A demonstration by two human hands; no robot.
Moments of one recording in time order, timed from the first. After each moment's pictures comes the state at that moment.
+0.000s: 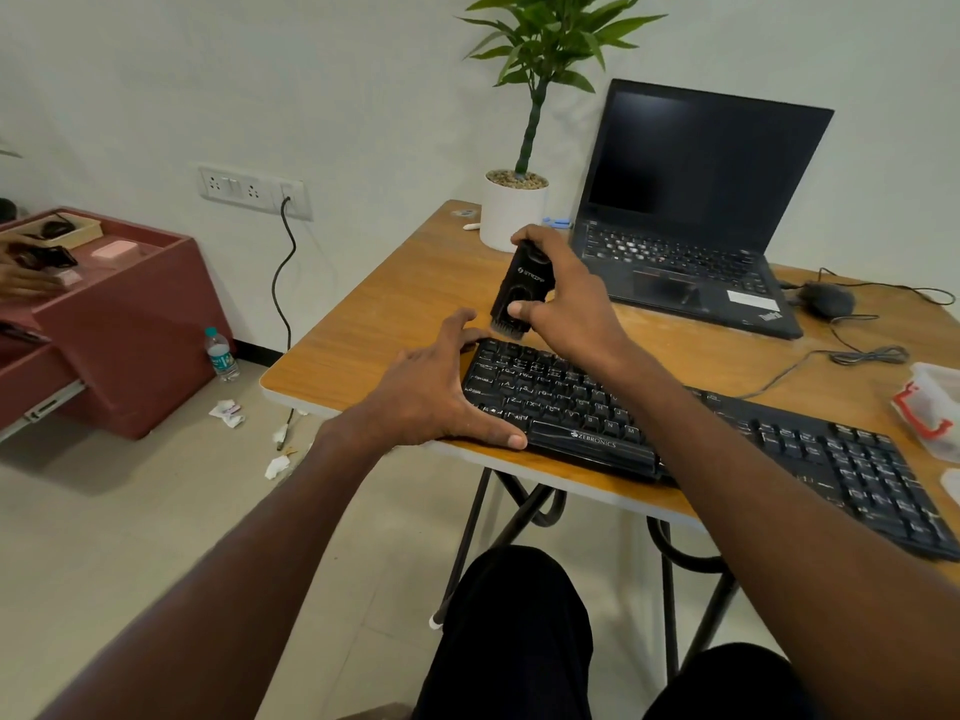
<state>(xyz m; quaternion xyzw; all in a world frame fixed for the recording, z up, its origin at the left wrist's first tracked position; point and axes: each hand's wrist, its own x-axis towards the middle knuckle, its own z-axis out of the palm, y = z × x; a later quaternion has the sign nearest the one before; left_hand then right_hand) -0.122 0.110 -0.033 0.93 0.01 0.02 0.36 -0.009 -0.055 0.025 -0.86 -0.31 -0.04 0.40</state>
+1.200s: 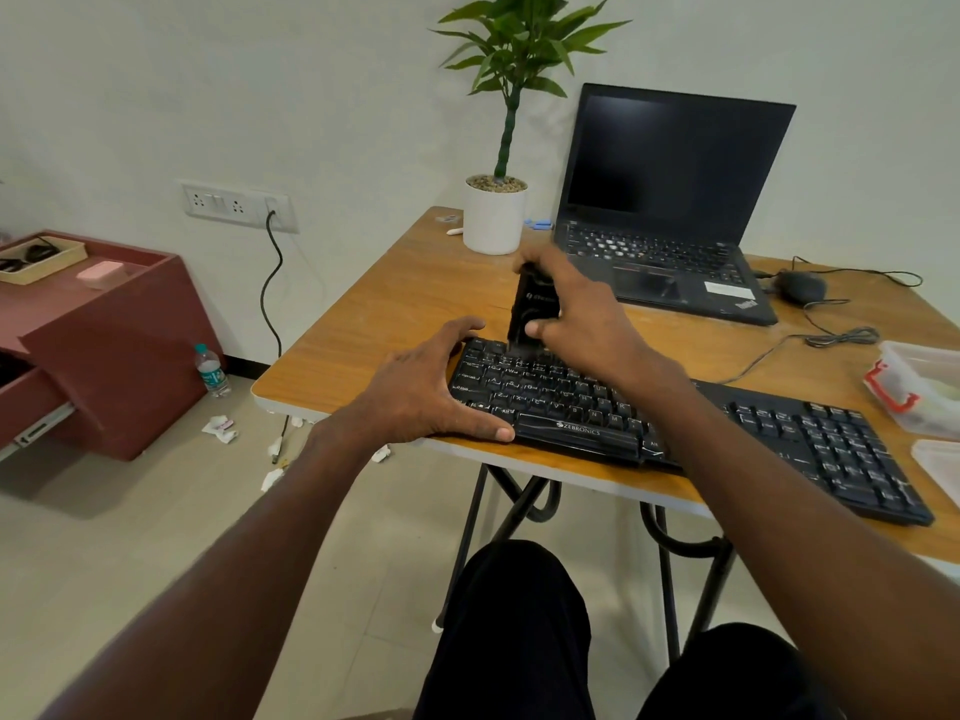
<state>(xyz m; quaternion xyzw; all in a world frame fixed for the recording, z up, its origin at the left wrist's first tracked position) -0.122 0.109 -0.032 0.93 -0.02 0.02 0.36 -0.024 -0.090 0.032 -0.89 -0.32 -0.07 0.31</state>
